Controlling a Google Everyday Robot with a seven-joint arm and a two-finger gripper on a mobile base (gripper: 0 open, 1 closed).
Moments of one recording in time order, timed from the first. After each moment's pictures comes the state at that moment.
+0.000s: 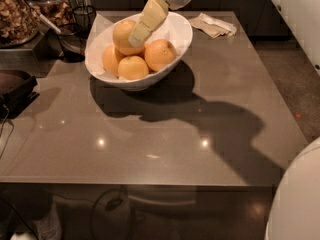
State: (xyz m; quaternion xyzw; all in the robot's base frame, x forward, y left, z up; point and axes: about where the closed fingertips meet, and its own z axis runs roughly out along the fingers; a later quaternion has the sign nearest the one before) arm 0.648 0.003 1.001 -0.51 0.80 0.11 0.28
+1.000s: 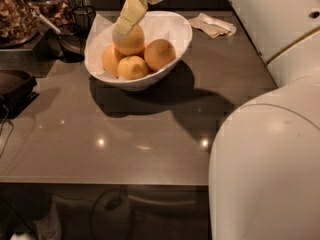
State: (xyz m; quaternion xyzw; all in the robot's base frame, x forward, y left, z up) arm 0.684 0.048 0.997 -0.55 0.78 0.11 0.27
